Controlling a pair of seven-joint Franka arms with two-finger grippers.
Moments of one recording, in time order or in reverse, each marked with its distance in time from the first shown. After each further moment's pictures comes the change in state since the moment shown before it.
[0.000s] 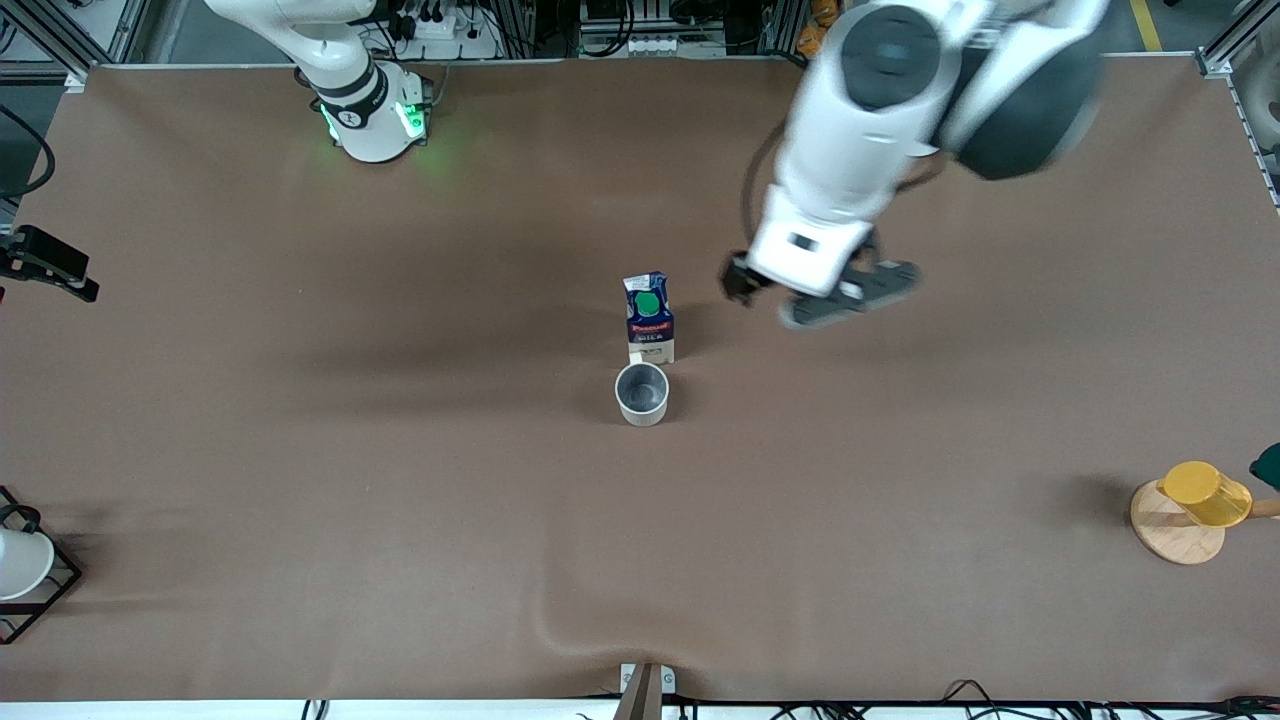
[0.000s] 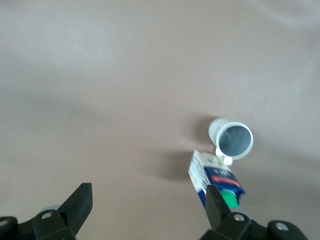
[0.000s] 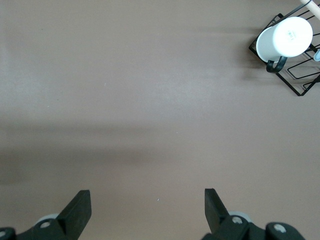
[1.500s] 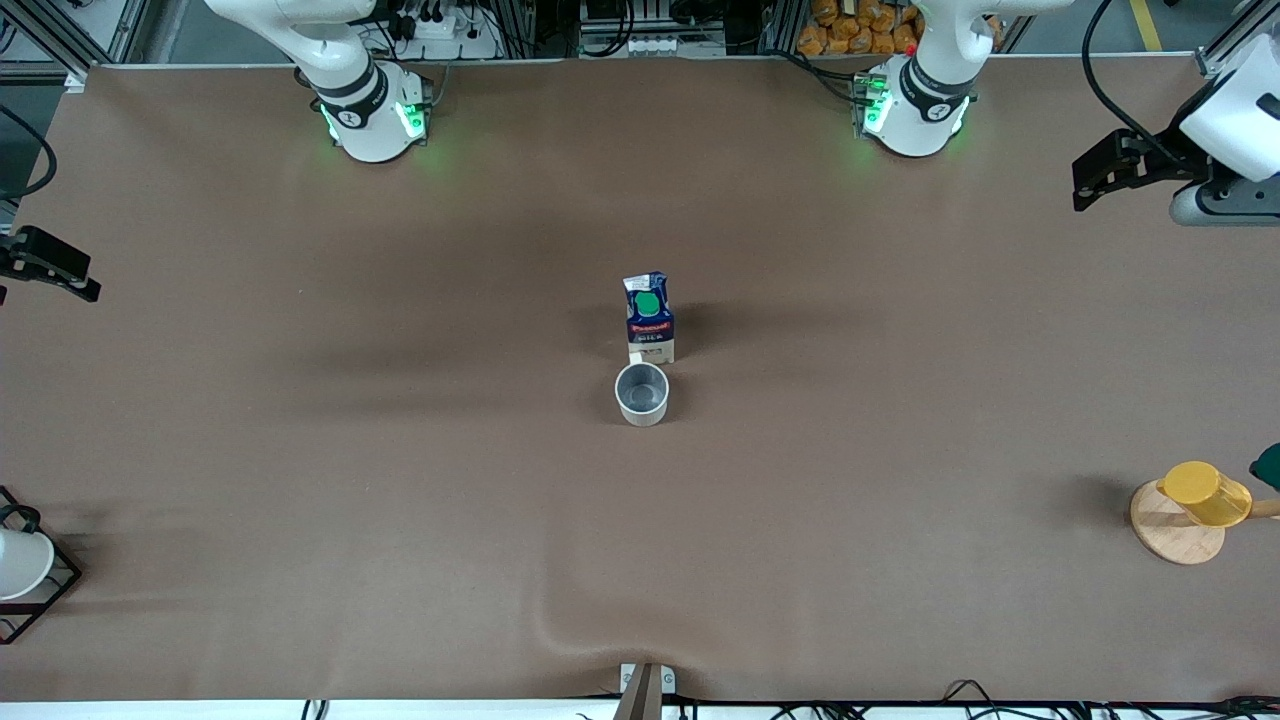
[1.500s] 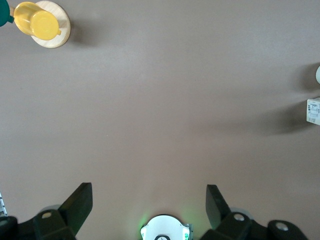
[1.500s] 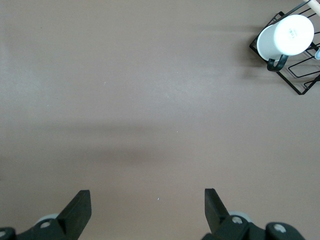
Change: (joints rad) left arm 0.260 -0.327 0.189 -0.140 -0.003 -0.273 0.830; right arm 0.000 0.000 -0.001 -0.004 0.000 -0.001 0.000
